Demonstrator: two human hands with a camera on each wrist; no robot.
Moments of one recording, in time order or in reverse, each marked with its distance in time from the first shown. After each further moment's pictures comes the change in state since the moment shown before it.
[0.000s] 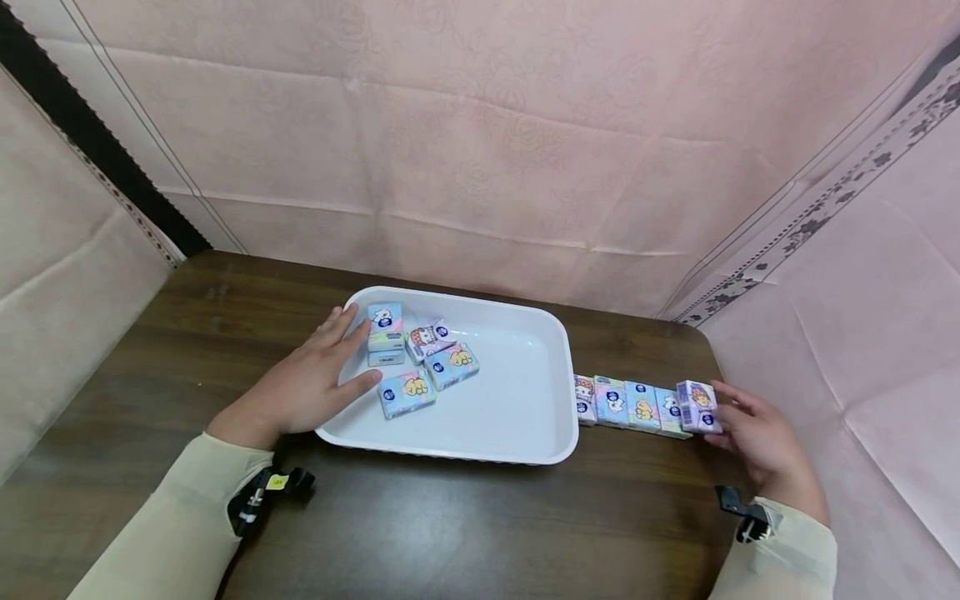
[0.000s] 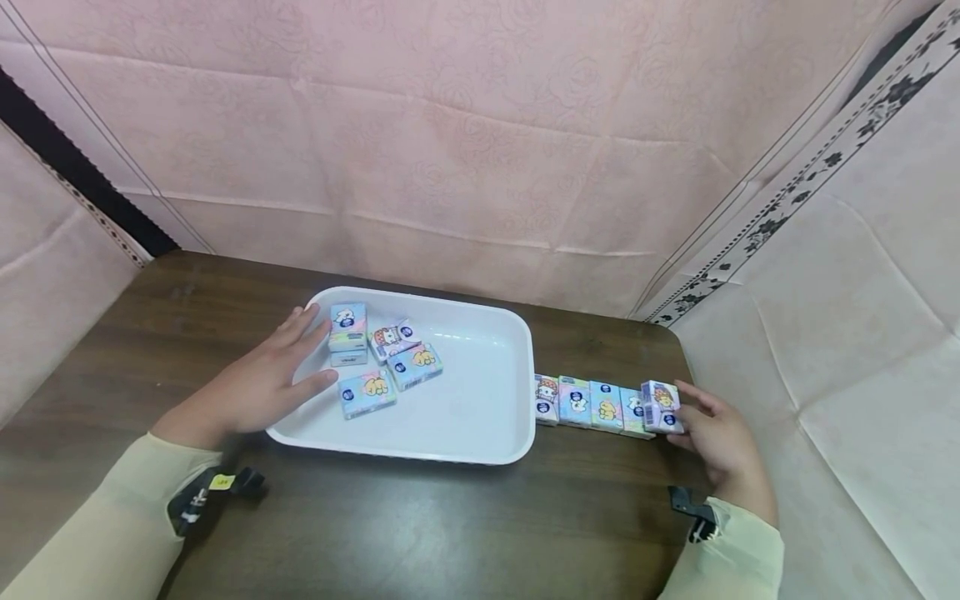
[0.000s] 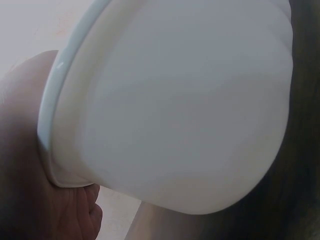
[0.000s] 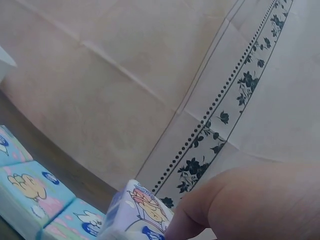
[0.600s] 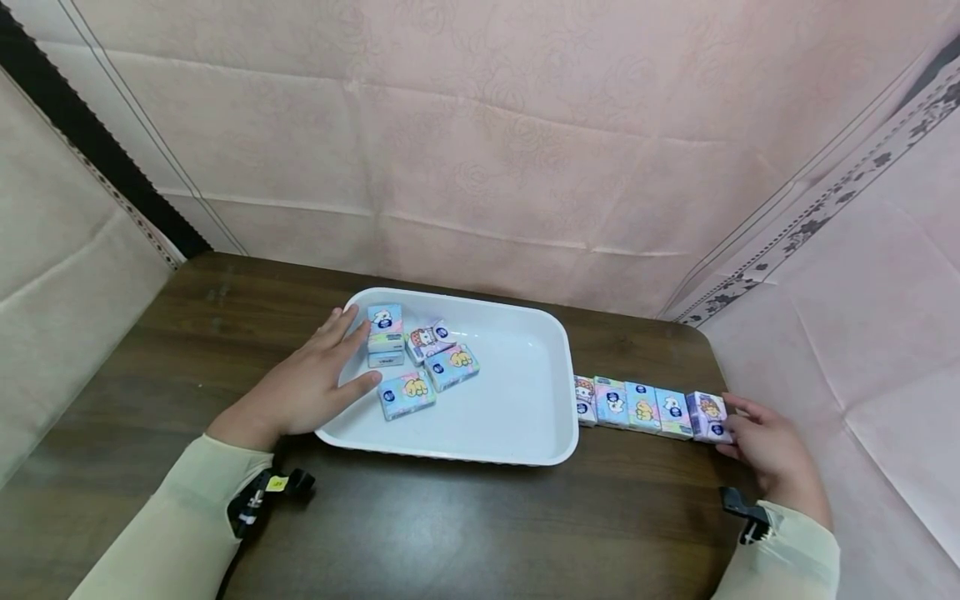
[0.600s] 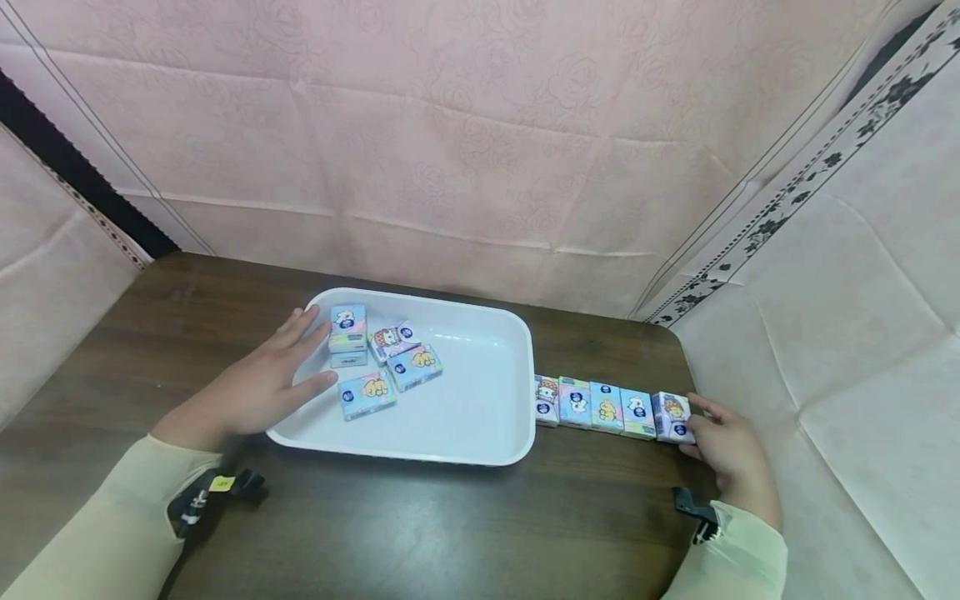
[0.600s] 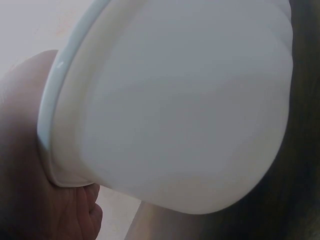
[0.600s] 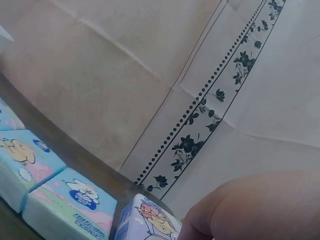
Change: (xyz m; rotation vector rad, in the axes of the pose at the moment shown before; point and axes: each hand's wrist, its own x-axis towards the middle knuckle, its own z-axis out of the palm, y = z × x) left_hand -0.001 0.001 -0.001 -0.007 0.004 0.009; right_hand 0.003 0.010 -0.009 -0.086 0.071 0.130
